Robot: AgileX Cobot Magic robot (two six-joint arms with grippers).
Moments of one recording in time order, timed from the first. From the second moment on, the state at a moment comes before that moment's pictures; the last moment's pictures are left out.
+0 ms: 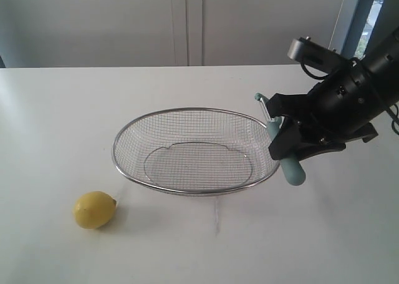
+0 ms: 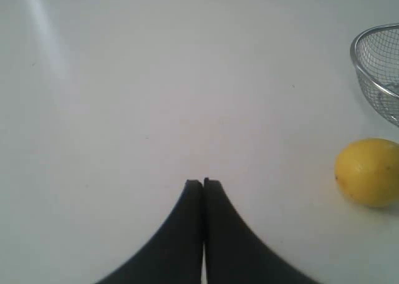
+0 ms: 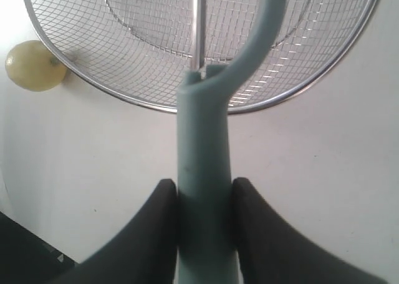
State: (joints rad) left arm -0.02 0.00 0.02 -0.13 0.38 0.08; right arm 0.18 1.52 -1.10 0.58 1.07 -0.28
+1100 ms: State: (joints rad) left arm -0.02 0.00 0.02 -0.13 -0.10 0.07; right arm 0.18 1.52 -1.10 0.58 1.05 -0.28
